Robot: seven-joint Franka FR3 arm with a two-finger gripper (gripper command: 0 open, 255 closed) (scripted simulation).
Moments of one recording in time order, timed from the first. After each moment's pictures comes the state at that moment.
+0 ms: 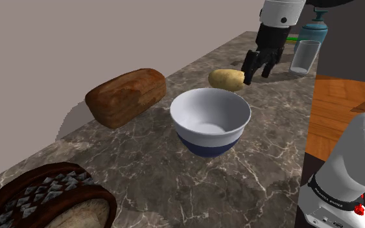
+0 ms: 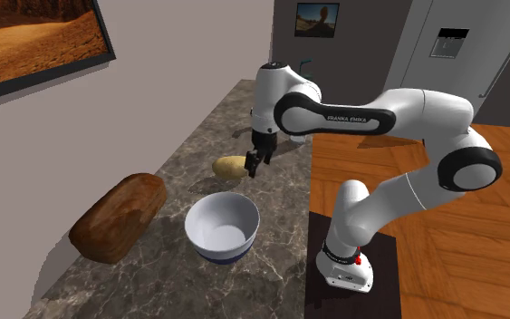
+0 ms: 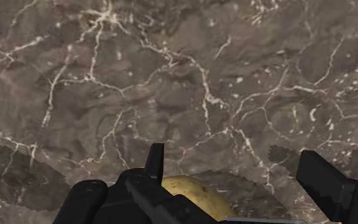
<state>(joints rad) 0.08 -0.80 0.03 -2.37 0.04 1.66 0.28</state>
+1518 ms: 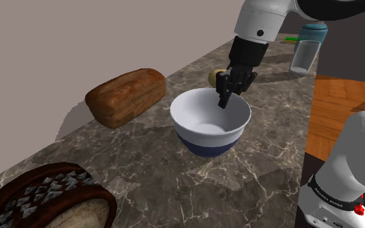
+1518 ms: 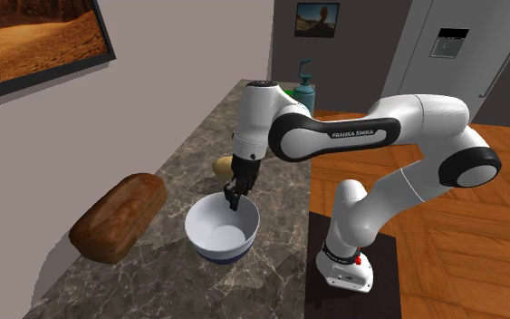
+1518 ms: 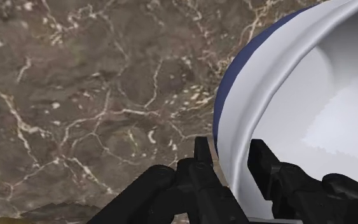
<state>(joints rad) 0.19 -0.74 0.21 -2.38 0.29 1.83 0.47</state>
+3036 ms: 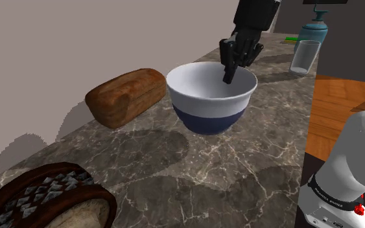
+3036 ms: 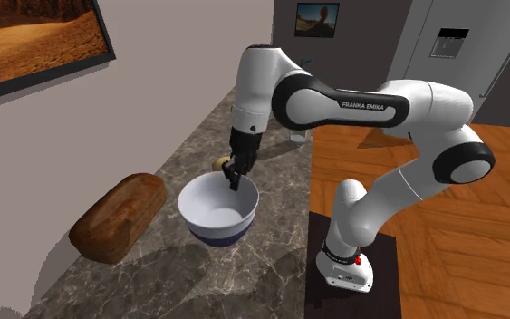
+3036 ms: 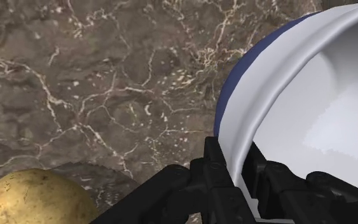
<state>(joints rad) 0.18 -0.69 0.18 -2.15 0.27 1.66 0.50</state>
